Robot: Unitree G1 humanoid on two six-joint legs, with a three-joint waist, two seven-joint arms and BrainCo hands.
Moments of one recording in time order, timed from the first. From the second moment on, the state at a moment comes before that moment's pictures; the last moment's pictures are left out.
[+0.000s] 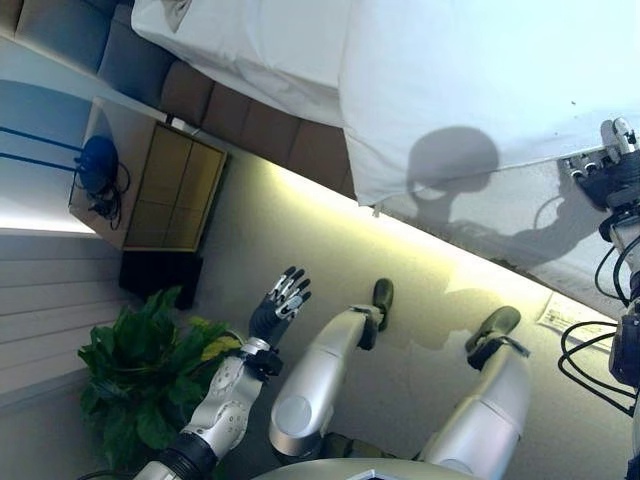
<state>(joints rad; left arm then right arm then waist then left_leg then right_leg) 0.00 0.37 -0.57 0.25 -0.99 -0.35 -0.13 -0.93 -0.88 -0.10 1.20 1.19 0.20 0.39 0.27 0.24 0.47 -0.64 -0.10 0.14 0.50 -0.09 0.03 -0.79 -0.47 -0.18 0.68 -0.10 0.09</state>
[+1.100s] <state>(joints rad) 0.08 0.40 -0.43 0.16 -1.00 -0.18 -0.06 -0.75 -0.62 0.00 1.10 0.93 0.11 0.33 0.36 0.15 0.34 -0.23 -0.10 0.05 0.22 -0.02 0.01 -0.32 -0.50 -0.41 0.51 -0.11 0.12</state>
